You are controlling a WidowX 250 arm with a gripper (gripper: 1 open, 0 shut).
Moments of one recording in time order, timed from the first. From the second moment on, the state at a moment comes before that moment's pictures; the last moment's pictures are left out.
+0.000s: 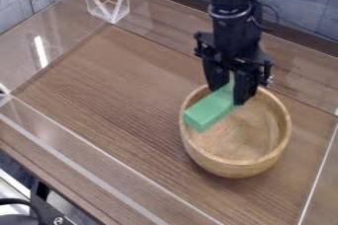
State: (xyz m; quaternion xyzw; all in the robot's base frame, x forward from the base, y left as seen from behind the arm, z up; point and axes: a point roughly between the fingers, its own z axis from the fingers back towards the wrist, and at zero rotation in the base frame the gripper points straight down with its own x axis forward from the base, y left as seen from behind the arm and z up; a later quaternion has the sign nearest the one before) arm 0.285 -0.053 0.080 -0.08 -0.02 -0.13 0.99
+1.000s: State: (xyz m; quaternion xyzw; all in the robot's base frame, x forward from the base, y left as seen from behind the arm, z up) arm 0.307 -0.046 0.105 -0.07 -0.03 -0.04 1.00
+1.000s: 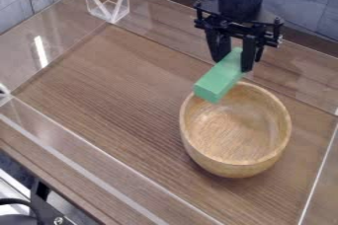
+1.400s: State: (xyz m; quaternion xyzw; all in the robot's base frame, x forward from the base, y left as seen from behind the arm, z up) arm 0.317 -0.016 0.114 -0.06 -0.04 0.01 1.00
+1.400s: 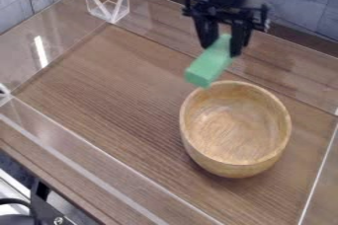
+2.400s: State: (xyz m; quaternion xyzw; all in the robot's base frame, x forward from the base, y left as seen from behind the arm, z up) arm 0.339 0.072 0.080 -0.06 -0.06 0.01 1.00
